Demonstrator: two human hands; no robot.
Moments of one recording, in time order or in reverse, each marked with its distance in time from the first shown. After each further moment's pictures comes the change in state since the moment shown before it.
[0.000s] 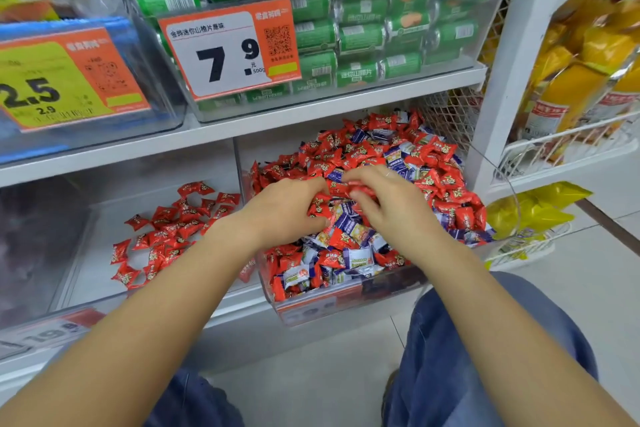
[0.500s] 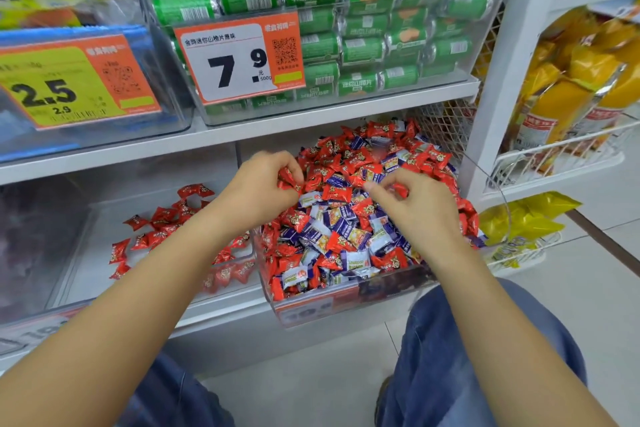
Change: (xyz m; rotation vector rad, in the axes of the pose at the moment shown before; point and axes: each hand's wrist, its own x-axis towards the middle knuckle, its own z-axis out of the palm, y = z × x) left_hand -0.011 -0.015 -0.024 -0.303 0.275 -0.140; right_hand -0.009 0.001 -0.023 -0.044 0.123 0.373
